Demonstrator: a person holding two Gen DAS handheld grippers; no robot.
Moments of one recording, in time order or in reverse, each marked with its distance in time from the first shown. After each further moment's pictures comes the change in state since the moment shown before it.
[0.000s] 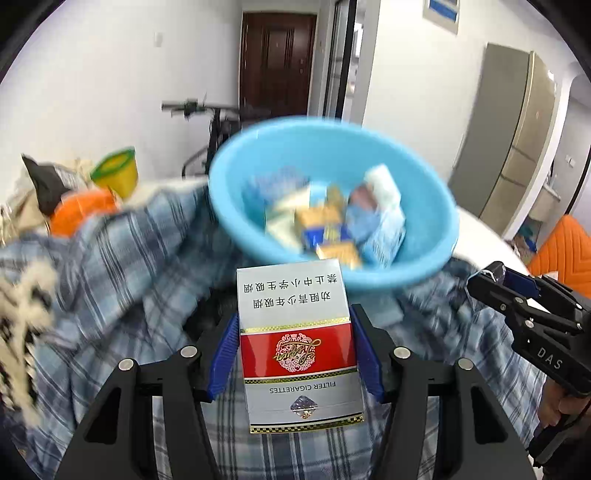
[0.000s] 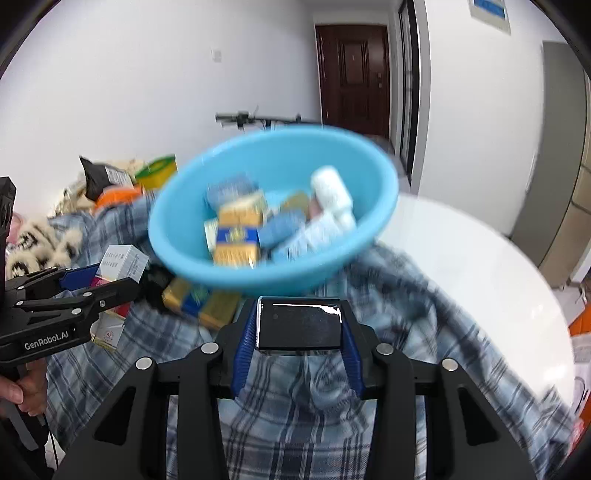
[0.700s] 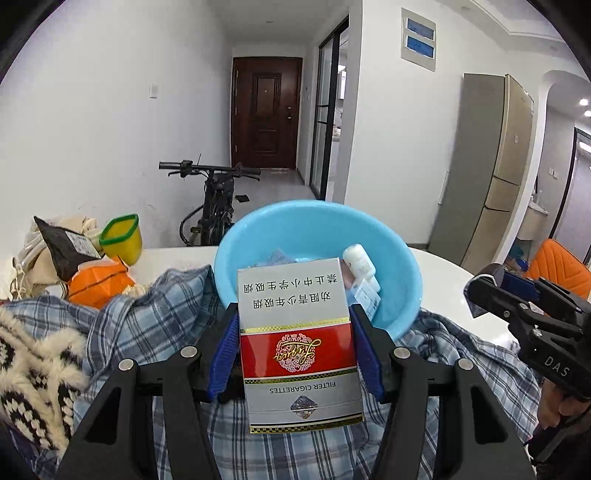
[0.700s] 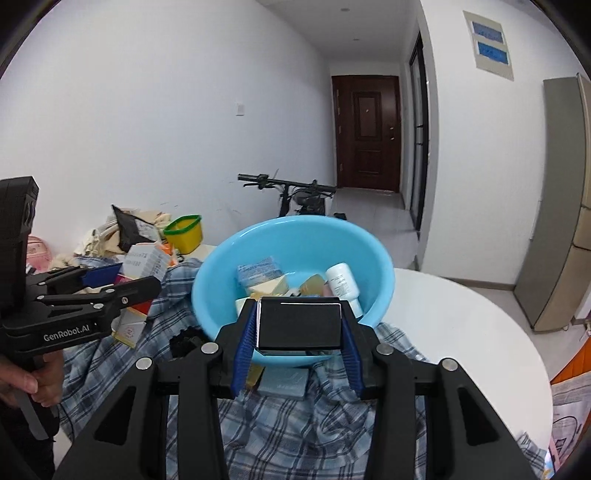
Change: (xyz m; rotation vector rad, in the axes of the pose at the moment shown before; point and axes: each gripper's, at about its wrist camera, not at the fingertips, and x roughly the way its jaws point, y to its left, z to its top) left arm -0.060 -0.008 0.047 0.039 -0.173 -0.017; right arm -0.060 0.013 0.044 -0.041 -0.181 0.026
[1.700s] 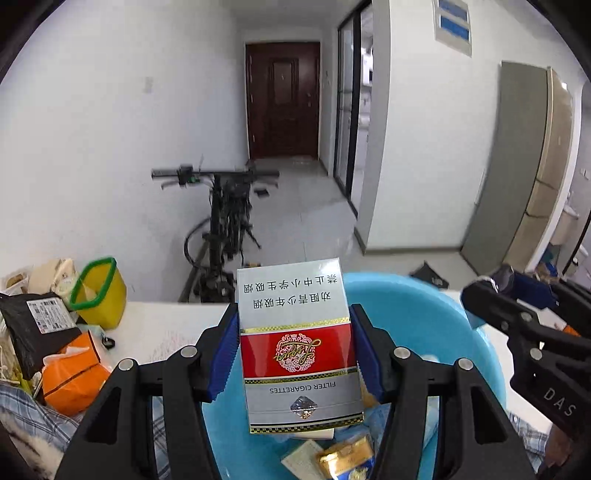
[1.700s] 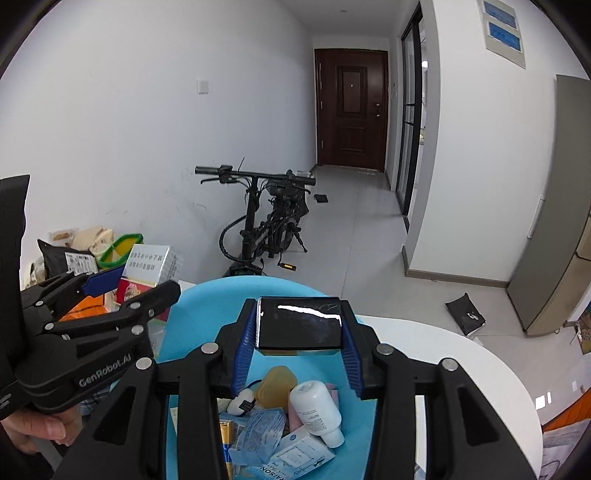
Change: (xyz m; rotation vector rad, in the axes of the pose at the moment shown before) left arm 0.193 0.018 0.137 0.002 0.113 0.098; right arm 0.188 -0.036 0.124 0.013 0.153 -0.065
